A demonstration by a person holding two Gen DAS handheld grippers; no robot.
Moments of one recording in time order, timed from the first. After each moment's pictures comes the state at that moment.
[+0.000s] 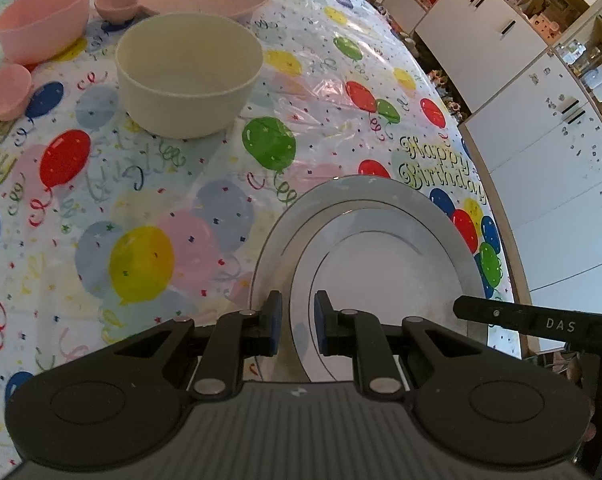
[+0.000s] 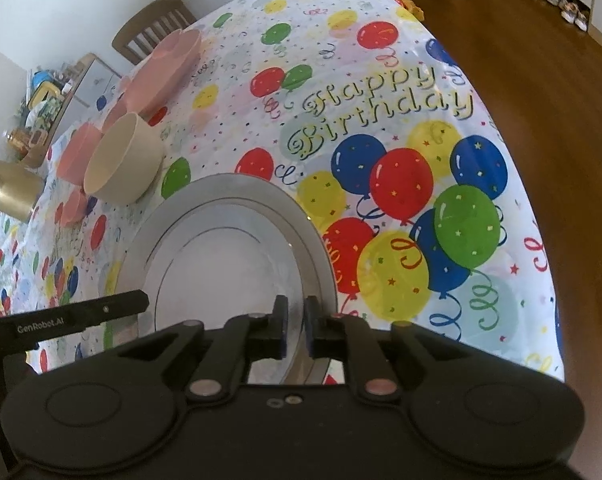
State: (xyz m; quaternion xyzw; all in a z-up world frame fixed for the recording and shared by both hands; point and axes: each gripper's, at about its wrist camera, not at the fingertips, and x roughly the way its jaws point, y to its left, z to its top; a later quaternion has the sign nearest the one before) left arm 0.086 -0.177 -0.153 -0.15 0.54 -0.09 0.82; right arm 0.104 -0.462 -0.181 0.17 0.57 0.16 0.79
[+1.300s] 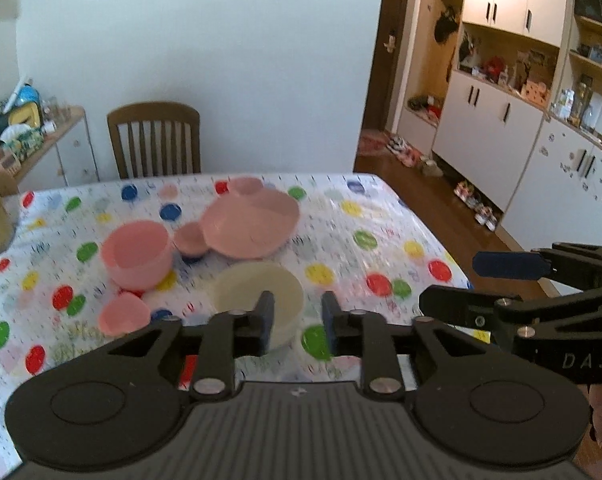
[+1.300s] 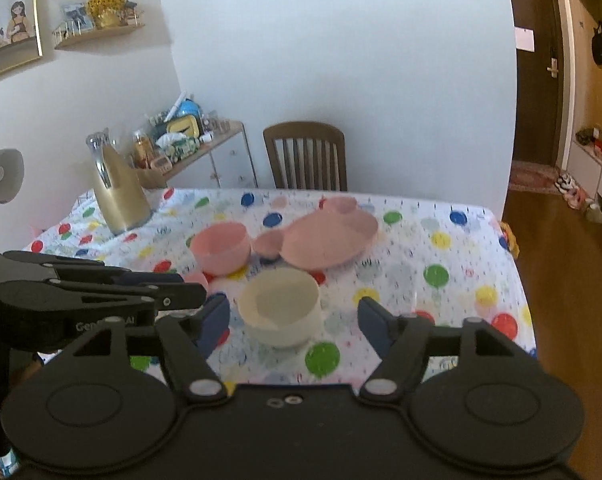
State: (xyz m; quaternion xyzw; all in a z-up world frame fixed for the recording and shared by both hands) left arm 0.057 -0.165 0.000 -0.03 0.33 -0.01 0.94; right arm 0.096 -0.363 -0.026 0.01 0.31 0.31 0.90
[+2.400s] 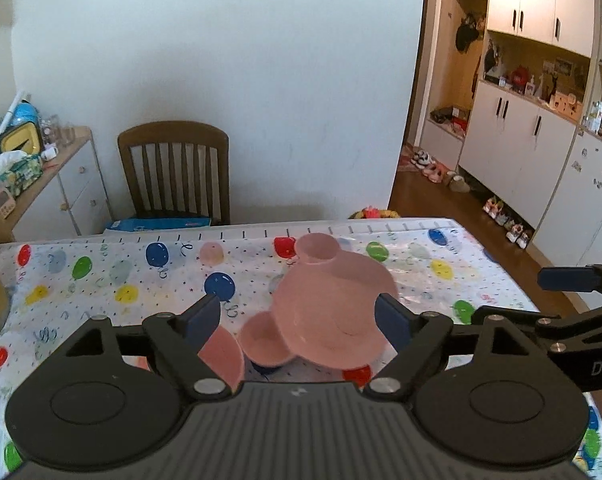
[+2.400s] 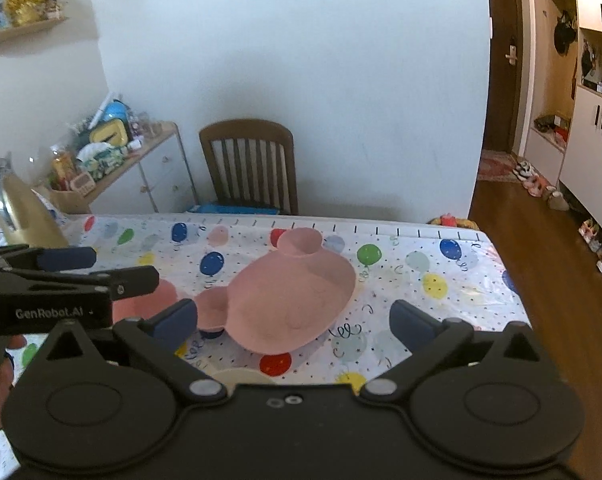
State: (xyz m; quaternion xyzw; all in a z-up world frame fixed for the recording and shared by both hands) left arm 0.221 -0.051 -0.020 -0.02 0.32 0.00 0.95; right arm 0.240 -0.264 -0.050 0.00 0.34 0.21 0.92
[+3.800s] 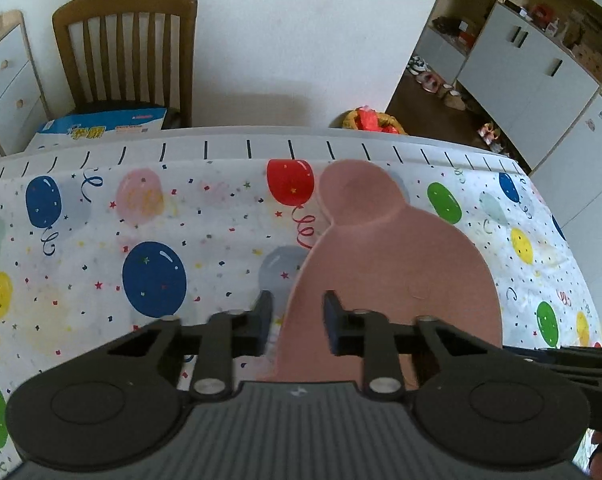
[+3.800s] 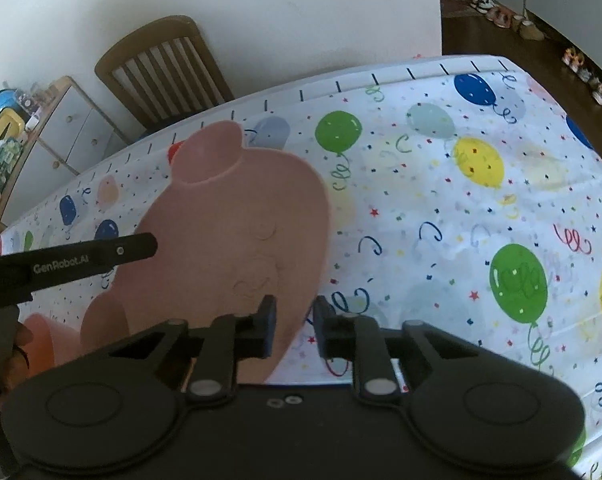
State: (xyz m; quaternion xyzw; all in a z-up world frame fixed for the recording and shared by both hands) left arm 0.421 -0.013 -0.153 -0.08 0.49 -0.05 0.87; right arm 0.391 -0.238 -0.189 0.12 0.53 0.12 0.83
